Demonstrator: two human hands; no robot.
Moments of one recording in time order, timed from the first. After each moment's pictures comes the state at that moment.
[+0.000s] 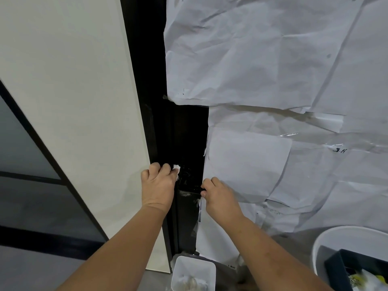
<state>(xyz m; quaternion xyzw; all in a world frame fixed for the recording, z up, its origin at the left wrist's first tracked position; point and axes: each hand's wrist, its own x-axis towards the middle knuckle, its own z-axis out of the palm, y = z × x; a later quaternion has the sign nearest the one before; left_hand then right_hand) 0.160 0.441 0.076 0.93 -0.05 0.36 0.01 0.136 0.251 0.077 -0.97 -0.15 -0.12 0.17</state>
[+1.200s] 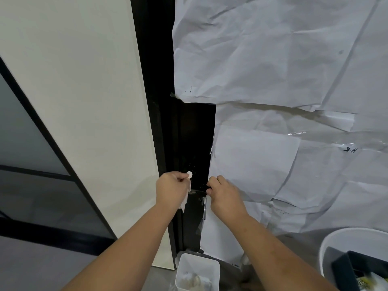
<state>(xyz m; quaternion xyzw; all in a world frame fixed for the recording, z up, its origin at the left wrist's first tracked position) 0.140 0.413 0.102 0.85 0.12 0.11 0.51 0.137 0.253 0.075 -0.97 -0.14 -0.12 0.17</state>
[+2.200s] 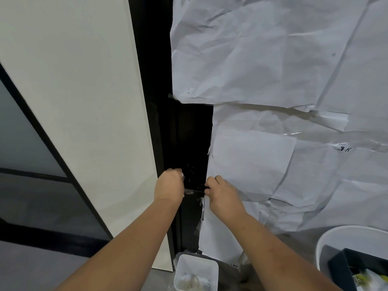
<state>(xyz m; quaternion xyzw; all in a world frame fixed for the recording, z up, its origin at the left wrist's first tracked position) 0.161 0.418 0.096 0.96 0.03 0.12 0.25 0.135 0.253 0.079 -0.97 -0.15 -0.11 0.18</state>
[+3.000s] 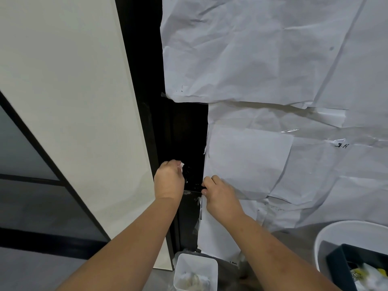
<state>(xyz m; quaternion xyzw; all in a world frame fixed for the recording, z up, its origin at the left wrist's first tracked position) 0.173 0.406 0.098 0.90 0.05 0.24 0.35 0.139 0.252 0.070 -0.97 -0.15 -0.13 0.17</state>
